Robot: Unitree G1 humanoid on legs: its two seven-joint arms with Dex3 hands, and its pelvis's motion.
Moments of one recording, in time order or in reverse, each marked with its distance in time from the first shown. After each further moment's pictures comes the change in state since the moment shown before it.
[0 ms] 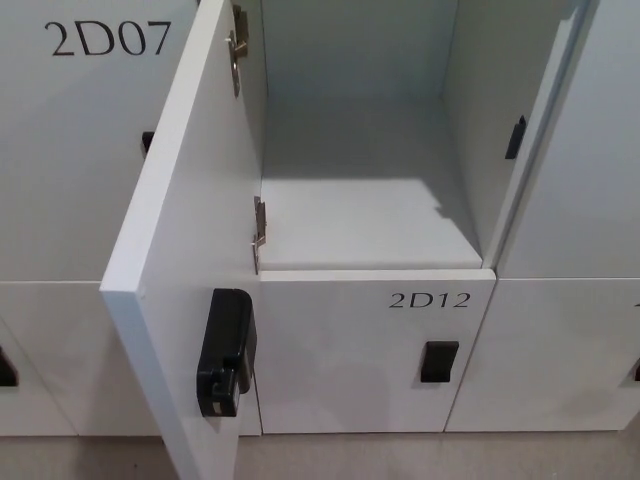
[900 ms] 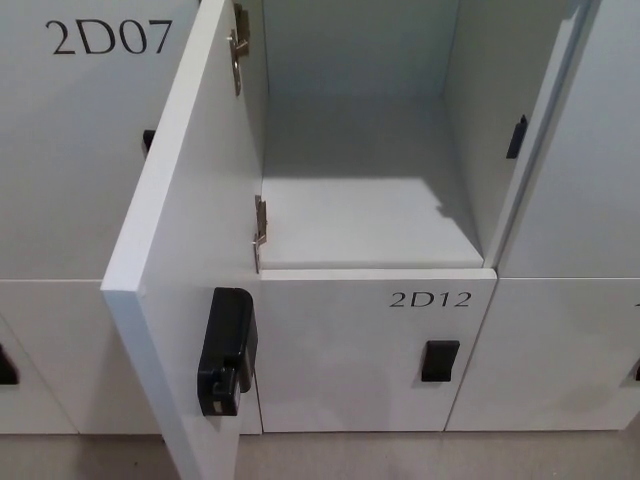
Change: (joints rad) left_arm -0.483 0.242 0.126 0.024 -0.029 -0.094 -0.050; right_arm -0.030 0.035 0.008 0.059 -0.006 -0.083 -0.035
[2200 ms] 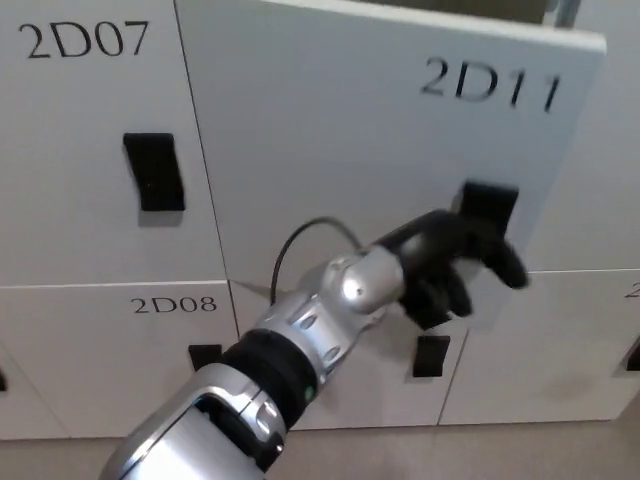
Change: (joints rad) left_arm -0.472 -0.857 -0.660 -0.263 0.176 0.213 -0.084; right_arm -0.006 0.096 0.054 -0.017 -0.023 -0.010 -0.028
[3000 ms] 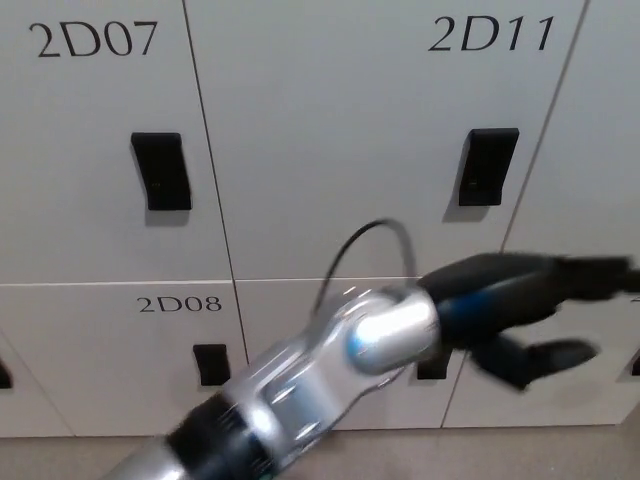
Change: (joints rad) left_arm 0.300 0.227 -0.202 -0.760 -0.022 0.003 -0.155; right_arm 0.000 -0.001 -0.004 0.001 0.002 -0.001 0.000
